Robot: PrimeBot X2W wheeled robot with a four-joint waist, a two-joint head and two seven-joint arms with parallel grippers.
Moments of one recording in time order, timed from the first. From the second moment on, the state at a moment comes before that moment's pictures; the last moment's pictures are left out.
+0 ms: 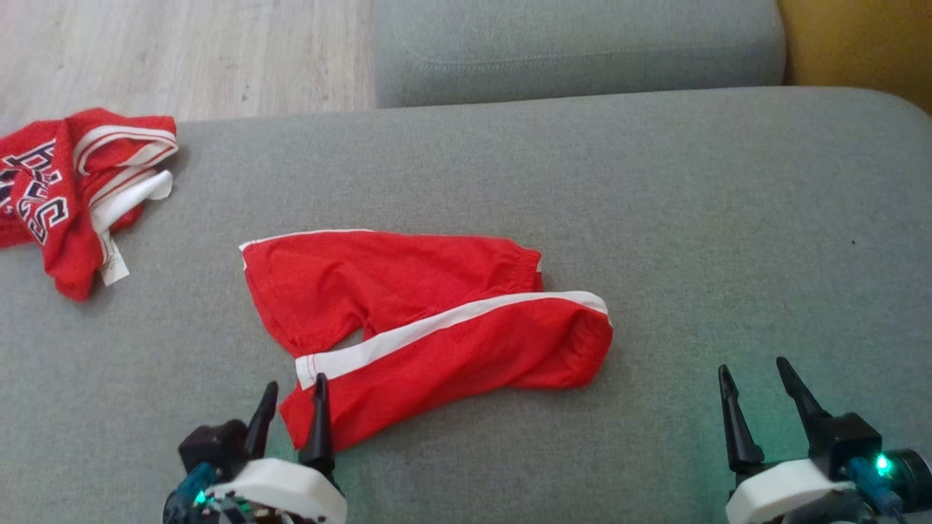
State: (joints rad) left arm -0.11 0.27 -0.60 0.36 -0.81 0.19 -0.21; right arm 0.11 -0.04 -0.04 0.21 -0.05 0.12 -0.15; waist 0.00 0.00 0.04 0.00
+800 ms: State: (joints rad) left arm 0.03 0.29 -0.56 0.22 -0.73 0.23 -0.25; right arm 0.11 -0.04 -0.01 0.21 -0.02 0.12 -0.16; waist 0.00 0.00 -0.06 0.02
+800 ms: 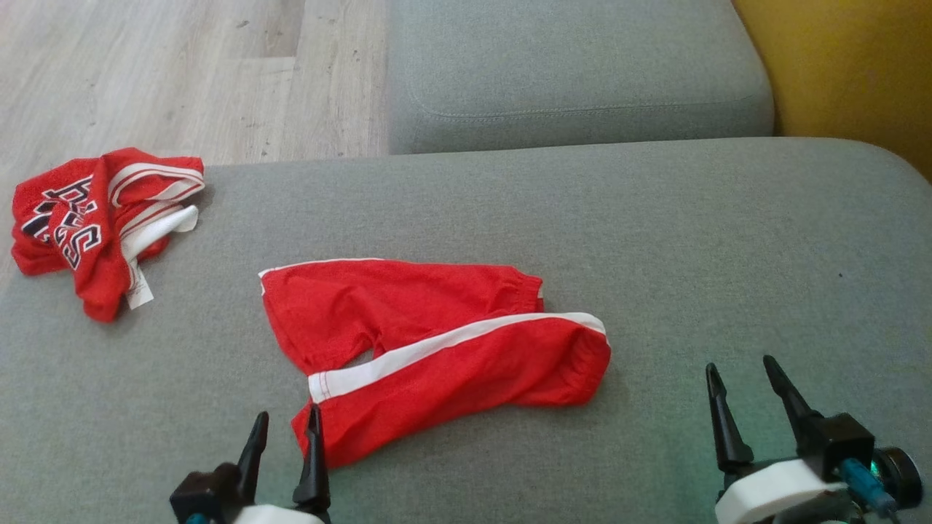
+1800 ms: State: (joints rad) left arm 0.03 0.30 -0.60 0.19 -0.70 0.25 -0.23; right arm -0.21 -0.05 0.09 0.38 0.33 0.12 0.38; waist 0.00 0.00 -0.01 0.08
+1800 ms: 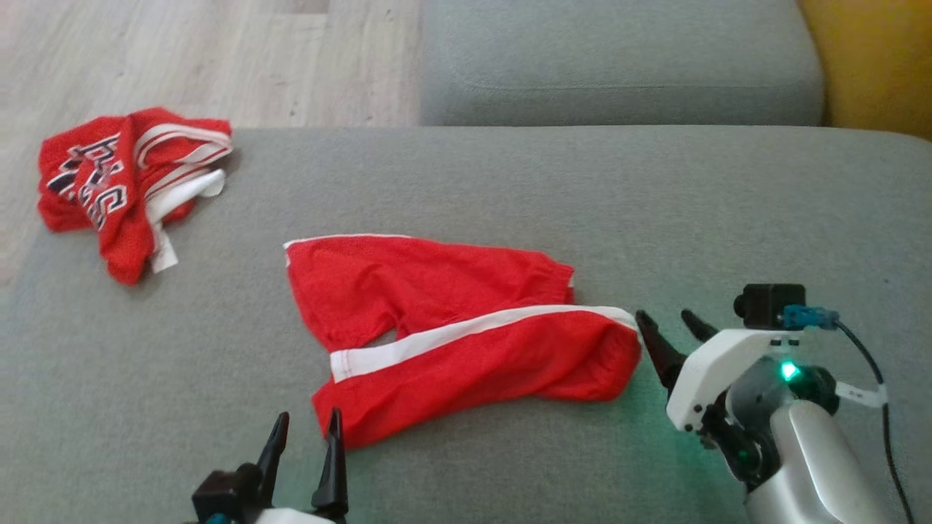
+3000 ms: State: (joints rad) left arm -0.07 0.25 -0.63 0.23 -0.74 0.21 -0.16; right arm -0.25 -0.14 0.21 0.43 0.47 0.12 0.34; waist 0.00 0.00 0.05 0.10
